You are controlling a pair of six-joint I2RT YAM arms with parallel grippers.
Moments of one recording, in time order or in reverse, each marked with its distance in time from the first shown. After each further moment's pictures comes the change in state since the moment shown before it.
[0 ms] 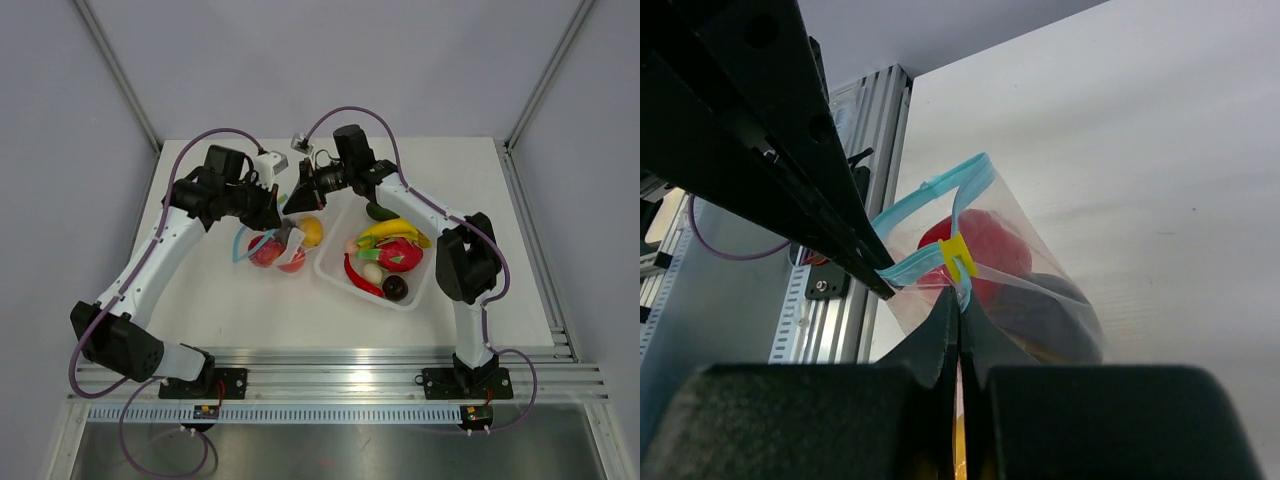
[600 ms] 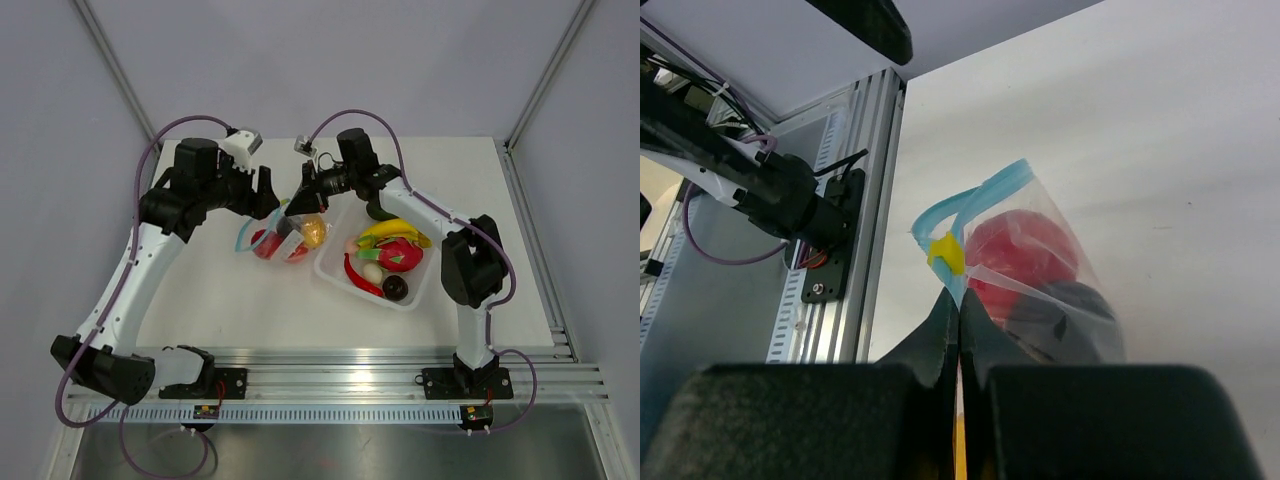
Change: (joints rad) left arm 0.040 -0.116 0.031 0.102 -0.124 -0.079; right arm 0.000 -0.050 -0.084 0.063 0.029 0.024
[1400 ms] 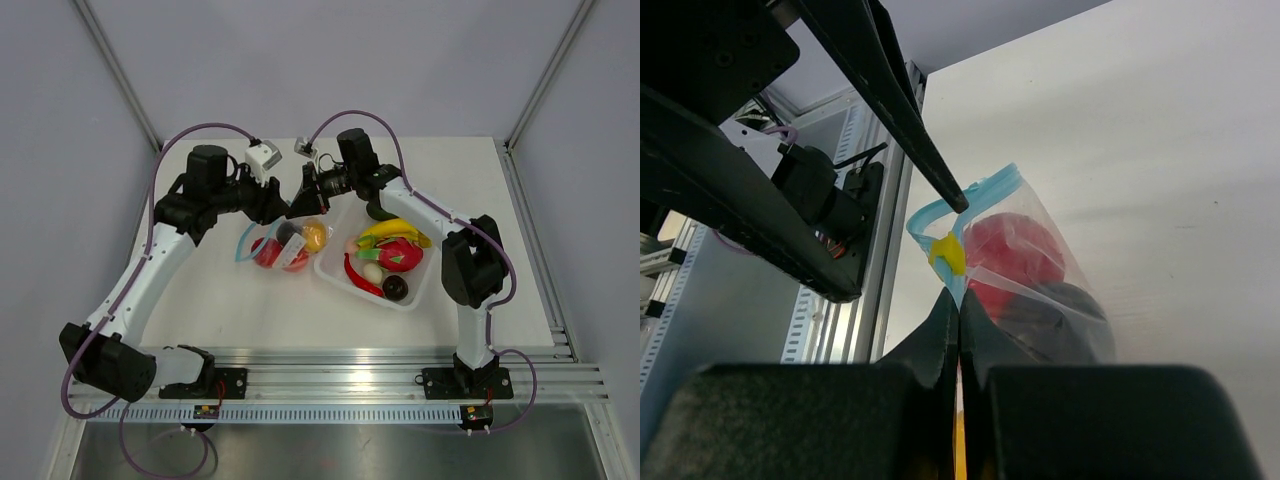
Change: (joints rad) left arm 0.000 0.003 -0.140 0.211 0.238 0.179; right arm 0.000 -0.004 0.000 -0.016 -0.039 0.000
